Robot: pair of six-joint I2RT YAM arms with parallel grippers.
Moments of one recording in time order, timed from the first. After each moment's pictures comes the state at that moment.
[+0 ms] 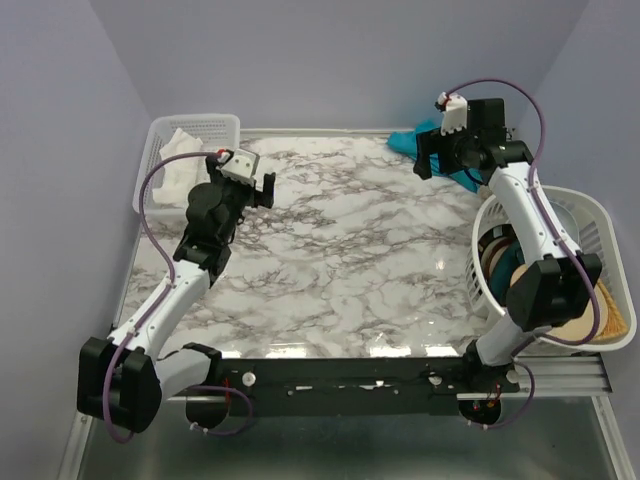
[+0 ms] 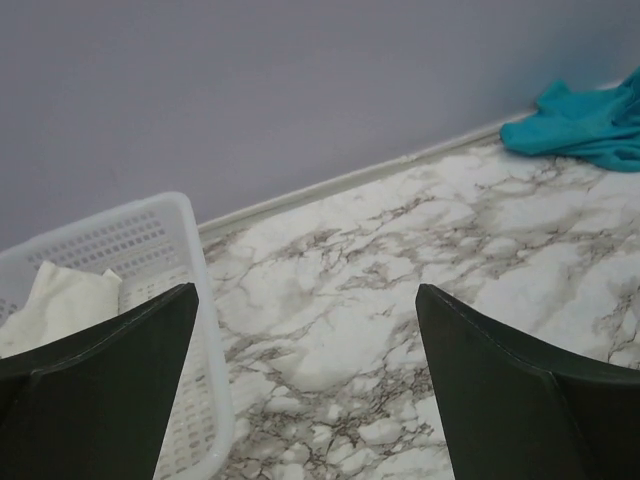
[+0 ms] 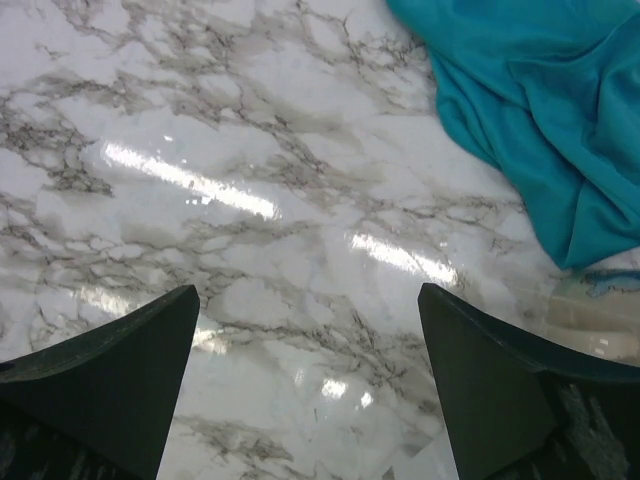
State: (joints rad) left arm -0.30 1.08 0.70 0.51 0.01 0.14; right arm 0.13 1.59 1.59 -0.67 -0.22 -0.17
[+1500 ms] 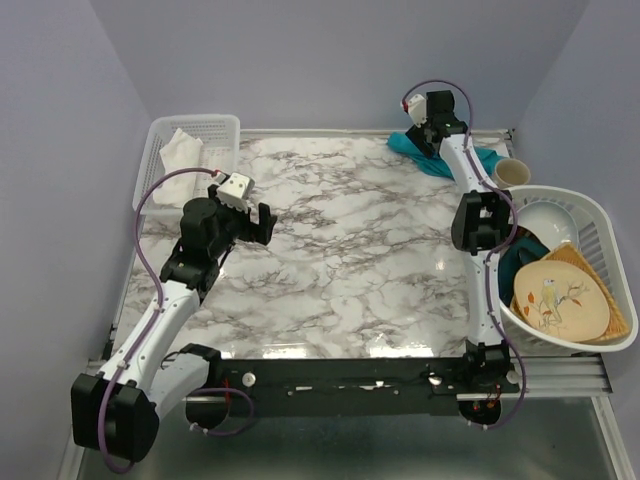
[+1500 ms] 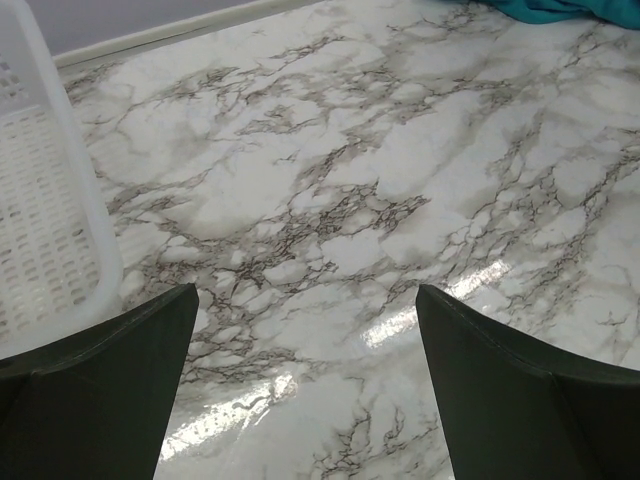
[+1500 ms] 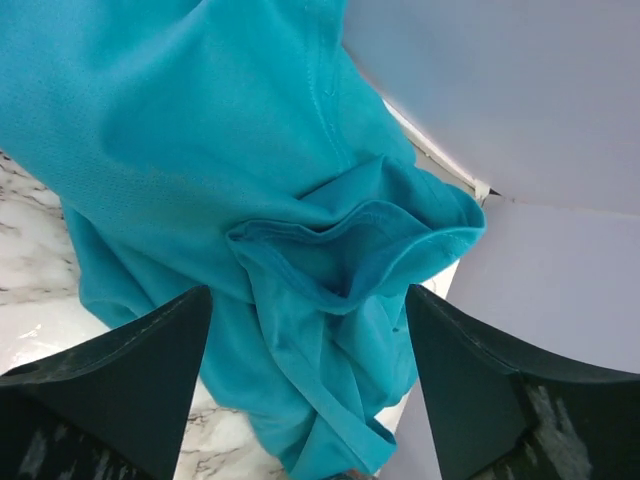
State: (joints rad) left arm -0.25 0.94 0.69 0.01 0.21 0.00; right arm 0.11 2.55 2.46 -0.61 0.28 -0.72
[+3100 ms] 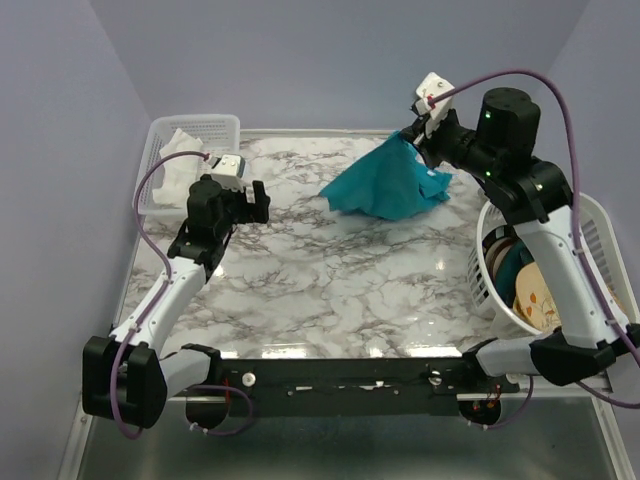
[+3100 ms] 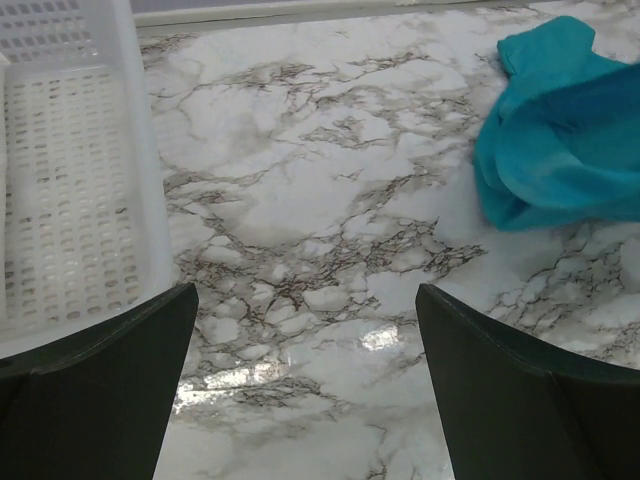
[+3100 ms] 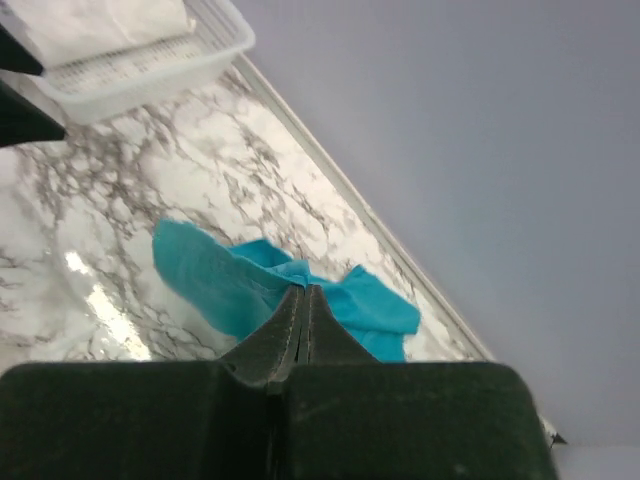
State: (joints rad) left arm -0.22 1.13 0.78 0.07 0.07 -0.11; right arm 0.45 1.40 1.80 -0.66 -0.26 -0.50
